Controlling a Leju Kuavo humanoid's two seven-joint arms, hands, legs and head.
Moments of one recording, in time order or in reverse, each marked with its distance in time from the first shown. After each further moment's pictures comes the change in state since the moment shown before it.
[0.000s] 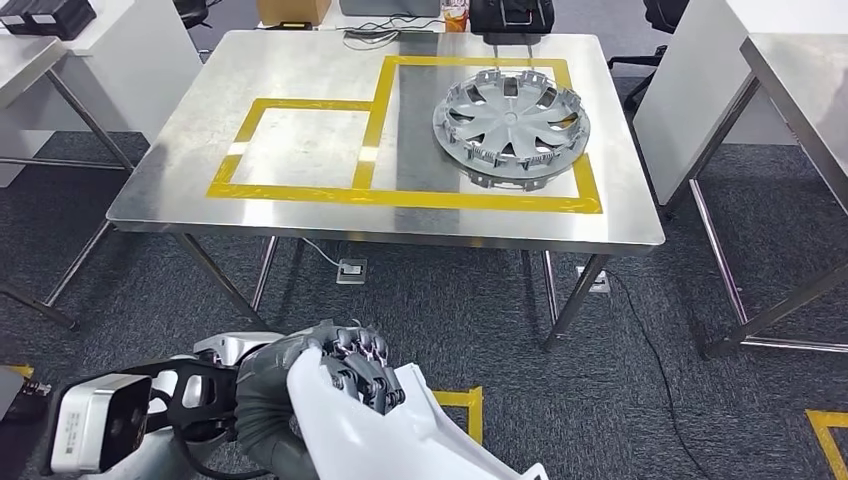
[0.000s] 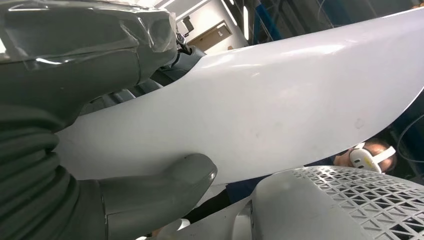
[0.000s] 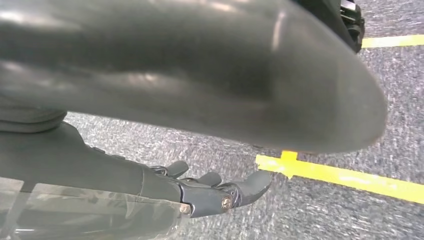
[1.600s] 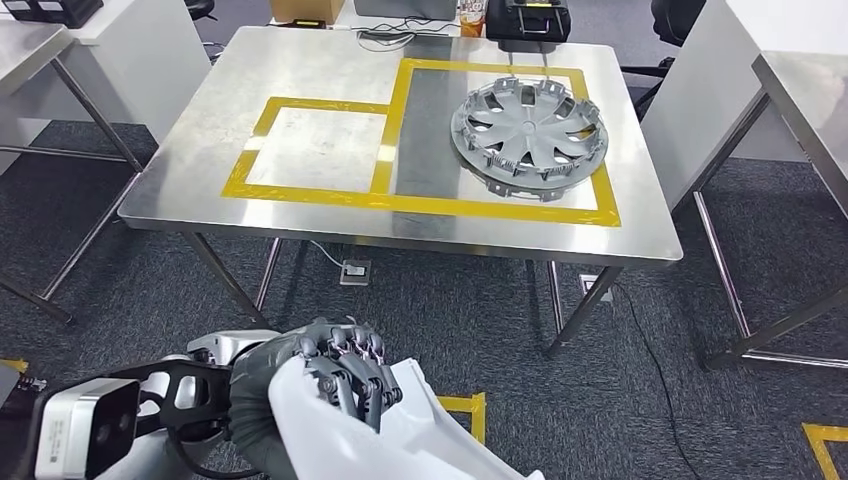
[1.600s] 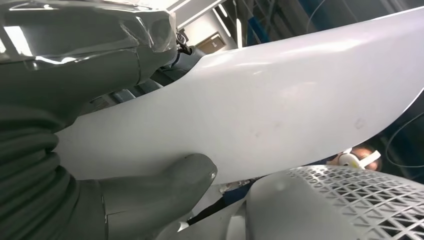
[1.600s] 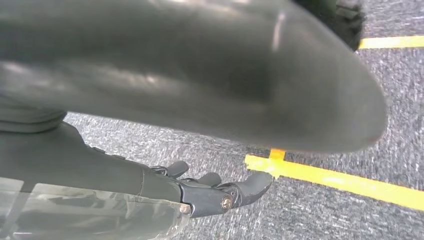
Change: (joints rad) left arm -0.001 -0.010 0.005 -0.017 -0.013 0.000 0.007; right arm -0.008 0.005 -0.008 -0.003 0.011 -0.012 -0.017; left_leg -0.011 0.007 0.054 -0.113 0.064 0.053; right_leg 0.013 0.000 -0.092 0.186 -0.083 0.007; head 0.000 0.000
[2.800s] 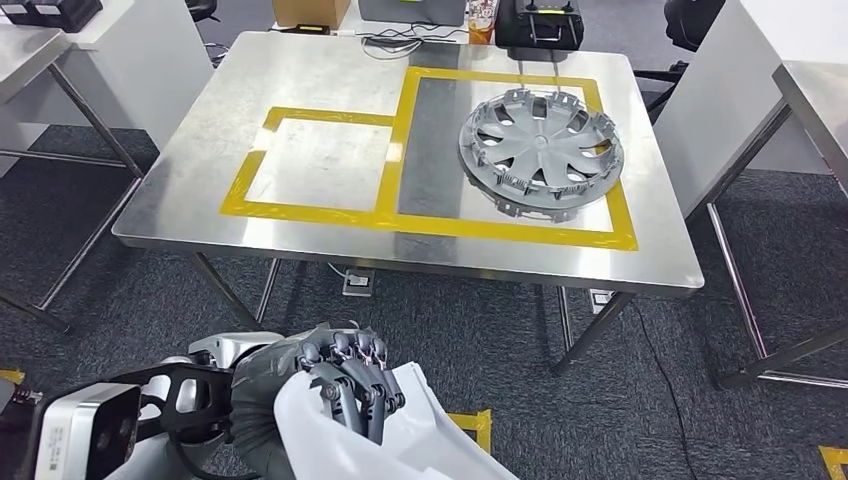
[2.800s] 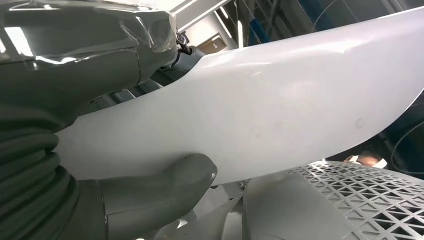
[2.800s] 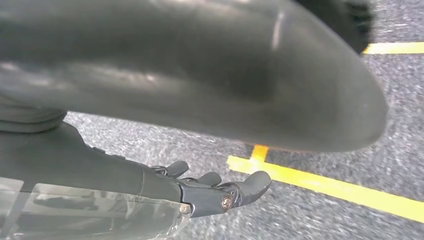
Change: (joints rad) left arm -0.002 -0.002 -0.006 -0.008 -0.003 -0.001 0.004; right arm -0.004 -0.005 -0.002 0.010 0.008 -0.006 -0.003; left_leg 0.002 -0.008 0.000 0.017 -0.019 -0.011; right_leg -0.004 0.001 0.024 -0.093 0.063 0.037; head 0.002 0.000
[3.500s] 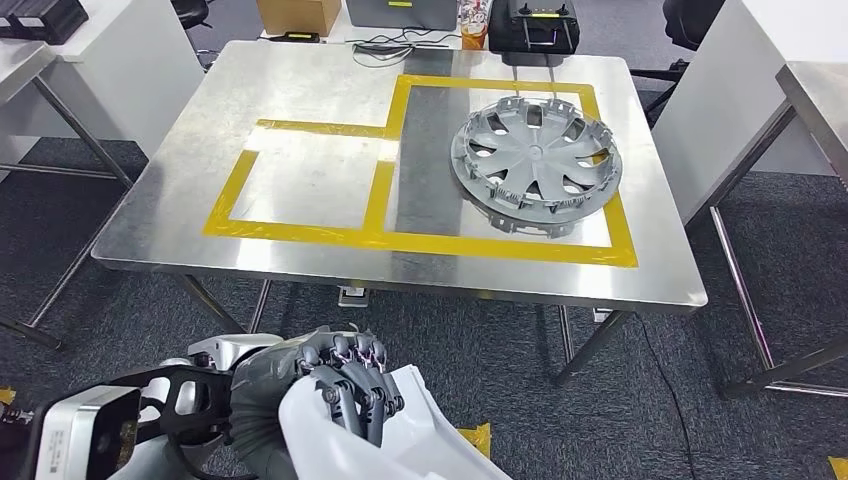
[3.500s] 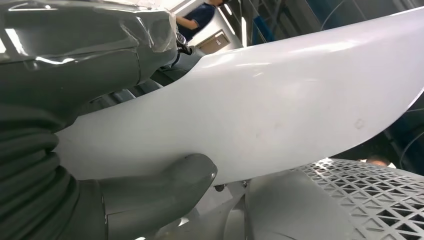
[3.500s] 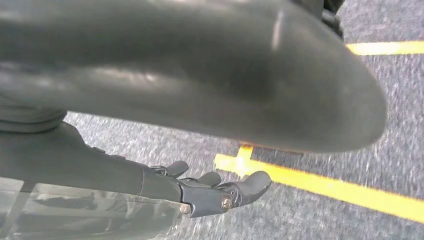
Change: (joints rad) left arm 0.002 0.004 0.000 -0.001 0.000 -0.002 0.000; right arm -0.003 0.004 -0.010 0.009 0.001 -0.007 0.001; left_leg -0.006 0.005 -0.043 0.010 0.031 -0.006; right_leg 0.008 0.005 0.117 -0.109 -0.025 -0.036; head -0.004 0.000
